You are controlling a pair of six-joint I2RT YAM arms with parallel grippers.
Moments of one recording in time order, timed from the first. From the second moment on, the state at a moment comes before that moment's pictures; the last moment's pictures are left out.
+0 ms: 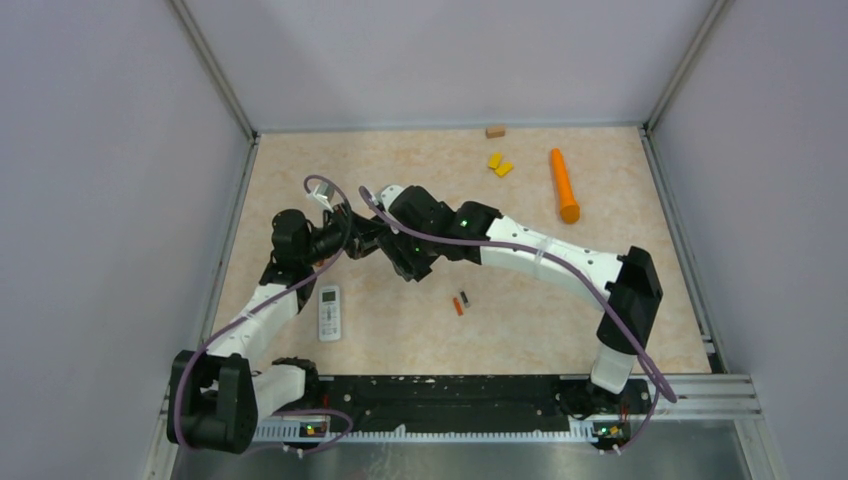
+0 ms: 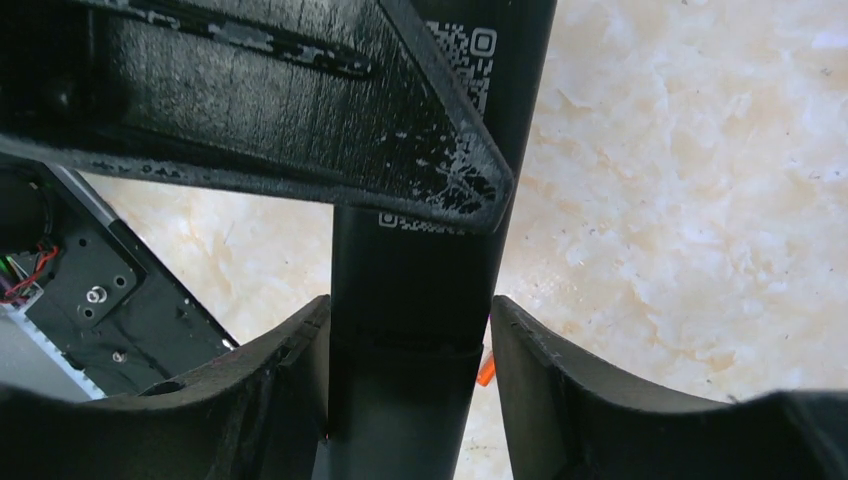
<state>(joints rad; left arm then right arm) -0.13 1.10 0.53 0.44 0.84 -1.25 1.06 1.76 1.65 -0.76 0.08 0.19</state>
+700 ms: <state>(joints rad) -0.13 1.10 0.53 0.42 0.85 -1.26 1.06 1.67 1.54 -0.61 0.07 0.23</state>
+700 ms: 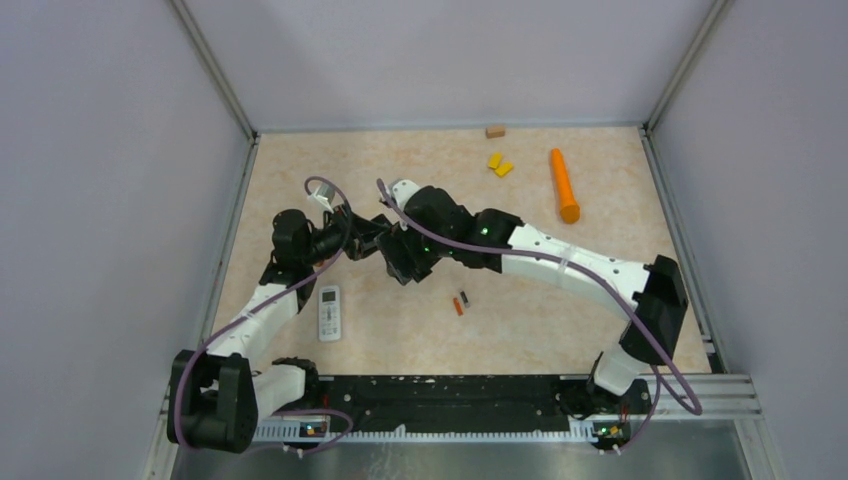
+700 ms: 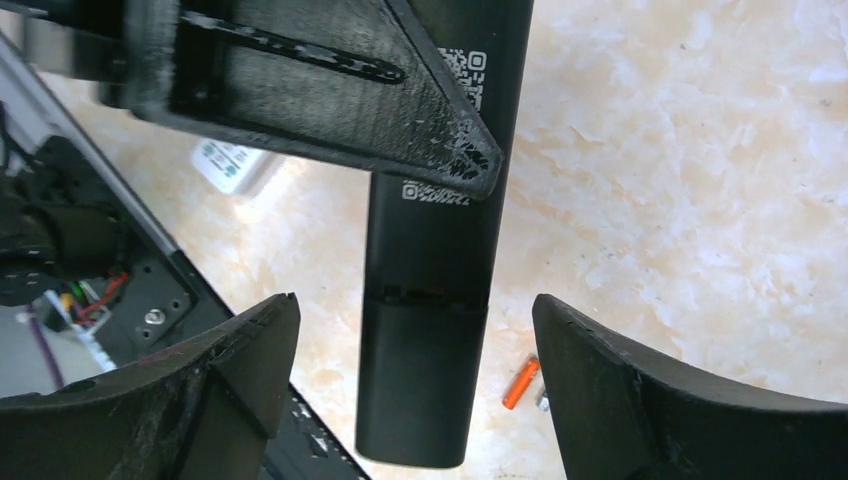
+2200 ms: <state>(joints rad) -0.12 1.03 0.50 0.63 0.82 -1.64 0.98 1.31 0.86 0.36 0.04 1.10</state>
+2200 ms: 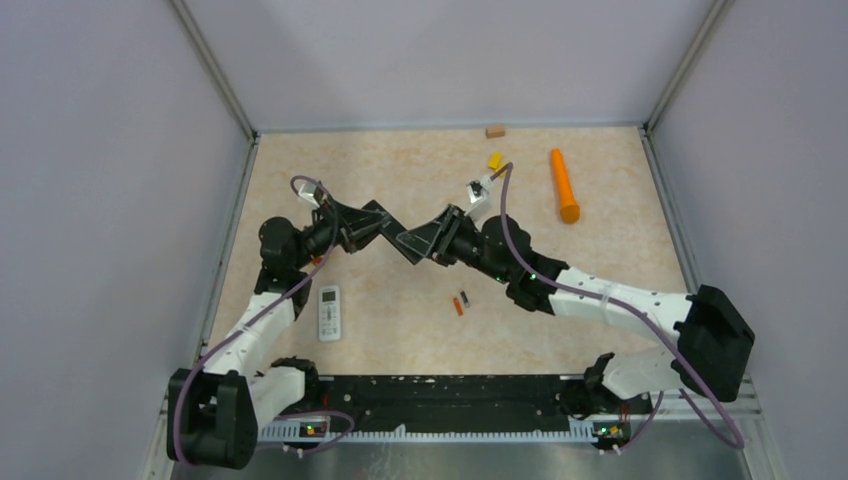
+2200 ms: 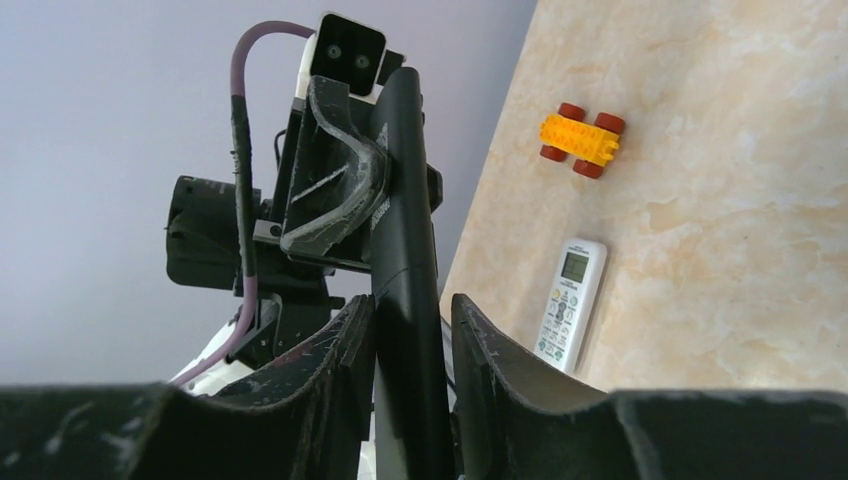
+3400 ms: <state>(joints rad) -0.14 0.94 0.66 0.50 1.07 -1.23 0.92 1.16 0.90 0.22 -0.31 0.61</state>
